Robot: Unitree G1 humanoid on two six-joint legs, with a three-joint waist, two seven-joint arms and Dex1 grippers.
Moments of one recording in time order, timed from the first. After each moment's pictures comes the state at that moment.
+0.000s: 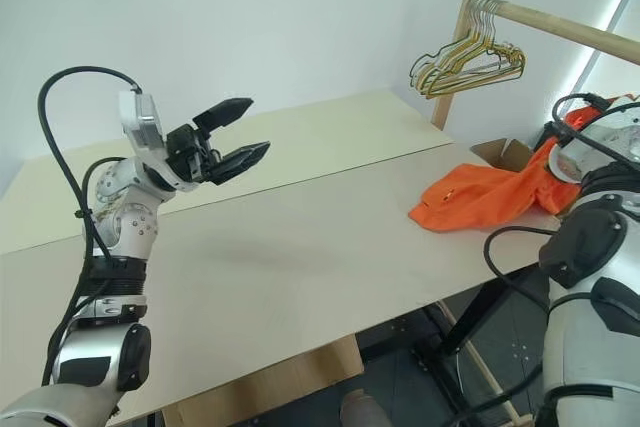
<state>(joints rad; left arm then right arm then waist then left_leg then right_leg) -0.73 0.40 0.17 0.28 -0.58 0.09 -1.22 -1.34 -0.77 -0.59 1.28 0.22 0.66 -0.33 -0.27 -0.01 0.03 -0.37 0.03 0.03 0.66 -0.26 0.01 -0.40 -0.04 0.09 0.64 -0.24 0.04</state>
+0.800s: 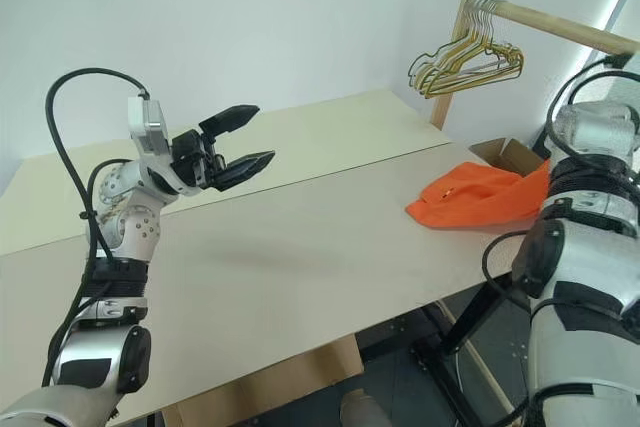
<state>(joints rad) -0.72 0.40 0.16 0.27 -0.57 0.08 -1.23 -1.29 -0.67 -0.27 1.03 -0.06 0.45 -0.75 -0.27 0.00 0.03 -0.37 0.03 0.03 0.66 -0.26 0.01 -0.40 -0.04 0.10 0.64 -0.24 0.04</state>
